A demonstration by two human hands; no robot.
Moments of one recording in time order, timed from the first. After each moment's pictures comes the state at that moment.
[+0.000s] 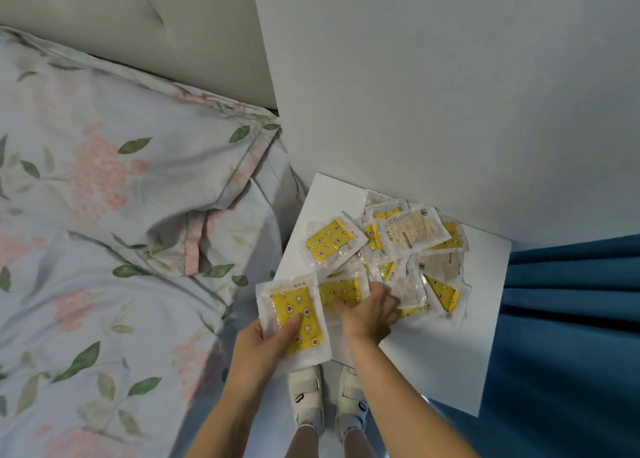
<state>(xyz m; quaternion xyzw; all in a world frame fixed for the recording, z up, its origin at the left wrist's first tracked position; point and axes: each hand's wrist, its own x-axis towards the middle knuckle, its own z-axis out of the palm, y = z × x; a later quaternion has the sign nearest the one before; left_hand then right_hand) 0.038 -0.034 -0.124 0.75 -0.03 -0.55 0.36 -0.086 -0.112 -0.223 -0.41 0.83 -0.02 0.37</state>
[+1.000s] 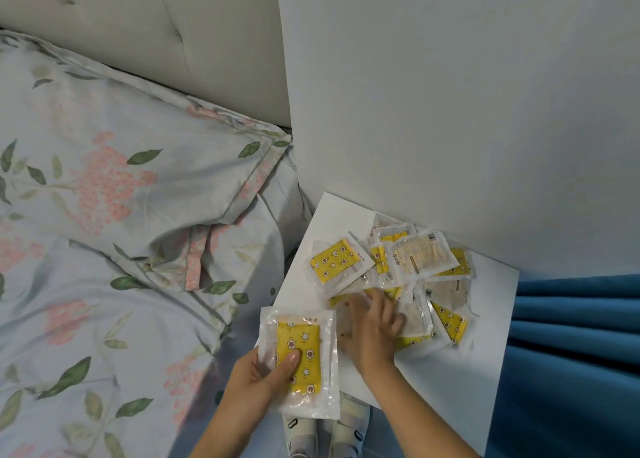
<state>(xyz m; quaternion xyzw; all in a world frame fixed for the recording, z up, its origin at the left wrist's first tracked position) 0.051 -0.021 -0.126 0.64 -0.06 -0.62 0.45 -0.100 -0.121 -0.237 -0.73 0.63 0.15 0.21</state>
